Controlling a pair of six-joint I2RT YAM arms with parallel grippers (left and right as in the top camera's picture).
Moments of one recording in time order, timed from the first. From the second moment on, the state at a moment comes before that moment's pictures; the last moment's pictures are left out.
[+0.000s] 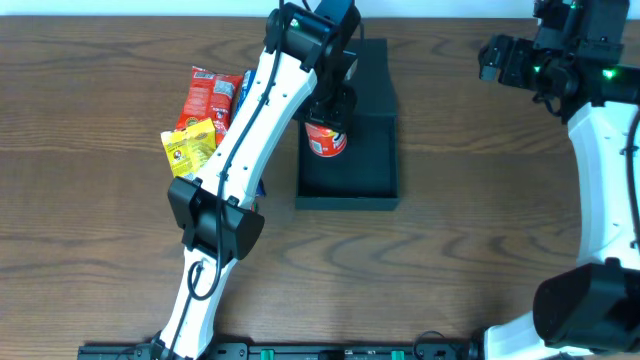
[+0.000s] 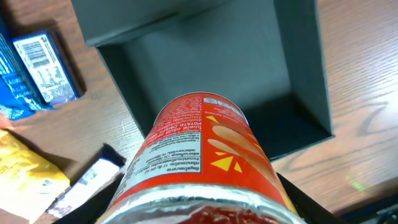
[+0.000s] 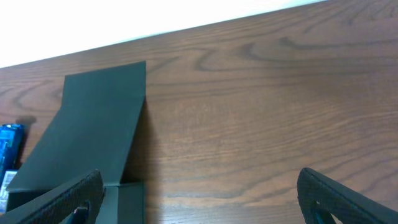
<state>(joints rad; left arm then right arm) -0.52 2.32 2.57 -1.70 0.13 -0.14 -0.13 1.71 1.69 -0.79 -0.18 0.12</state>
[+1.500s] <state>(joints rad) -0.60 1.93 1.84 -1.70 -0.04 -0.11 -0.11 1.71 1.69 -0.95 -0.19 0.12</state>
